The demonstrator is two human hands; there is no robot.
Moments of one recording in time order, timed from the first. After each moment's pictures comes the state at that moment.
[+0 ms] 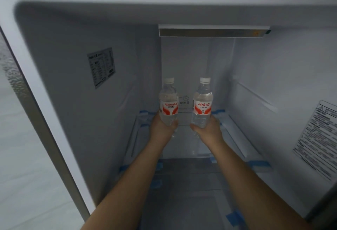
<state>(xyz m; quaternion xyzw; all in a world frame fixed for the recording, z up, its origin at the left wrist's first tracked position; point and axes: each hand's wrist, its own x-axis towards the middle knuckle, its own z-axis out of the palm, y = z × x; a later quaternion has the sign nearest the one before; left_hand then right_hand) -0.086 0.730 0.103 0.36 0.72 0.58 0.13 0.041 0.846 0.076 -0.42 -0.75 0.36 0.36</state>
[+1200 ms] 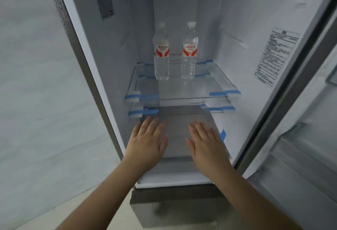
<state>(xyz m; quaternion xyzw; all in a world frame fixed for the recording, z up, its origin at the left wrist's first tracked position) 0.052 0.478 0.023 0.57 0.81 0.07 -0.09 0.222 0.583 0.013 -0.37 -0.92 0.01 0.11</state>
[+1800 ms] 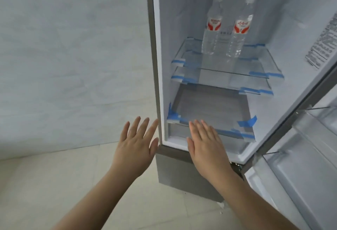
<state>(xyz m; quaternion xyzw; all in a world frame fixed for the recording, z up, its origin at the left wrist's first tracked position) 0.144 0.276 0.005 0.41 0.91 0.03 -0.10 0.269 0.454 -0.005 -0.22 -0.97 0.04 0.11</state>
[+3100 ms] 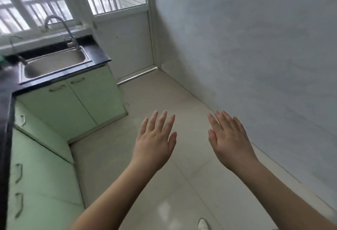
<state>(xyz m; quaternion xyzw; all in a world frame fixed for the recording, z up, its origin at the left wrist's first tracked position) 0.214 -0.253 0.000 -0.14 0.99 0.03 -0.06 0.104 -0.062 -0.005 0.32 -0.94 0.07 0.07</state>
